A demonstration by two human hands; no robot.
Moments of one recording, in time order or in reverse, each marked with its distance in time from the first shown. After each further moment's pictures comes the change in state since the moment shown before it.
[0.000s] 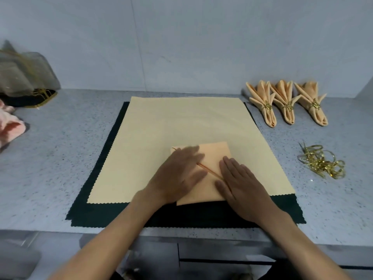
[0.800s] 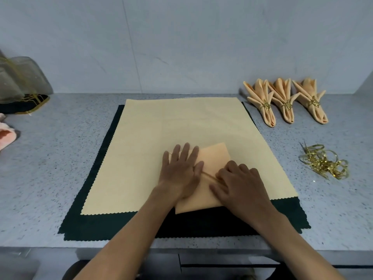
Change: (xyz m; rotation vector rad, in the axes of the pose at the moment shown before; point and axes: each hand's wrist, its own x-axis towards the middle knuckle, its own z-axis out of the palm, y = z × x) left_hand 0.042 0.005 0.028 0.259 -0.239 -0.338; right_hand 0.009 -0.020 -0.021 -0.088 0.209 0.103
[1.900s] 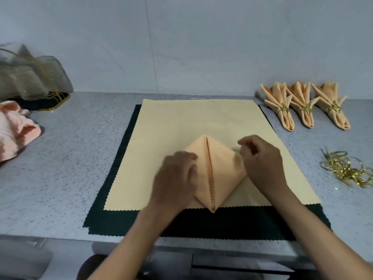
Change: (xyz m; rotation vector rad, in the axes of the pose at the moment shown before) left_hand -0.070 -0.034 -0.040 -0.447 0.405 0.001; right_hand 0.050 0.000 -0.014 0.695 0.394 0.234
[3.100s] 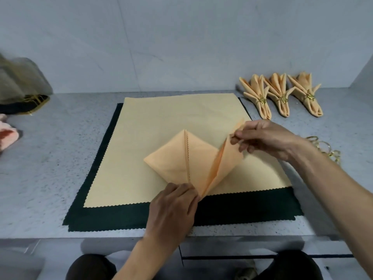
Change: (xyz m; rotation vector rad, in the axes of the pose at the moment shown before) left_hand -0.066 0.015 0.046 0.215 0.096 0.337; right_hand 0.054 0.036 -0.082 0.612 -0.732 0.357
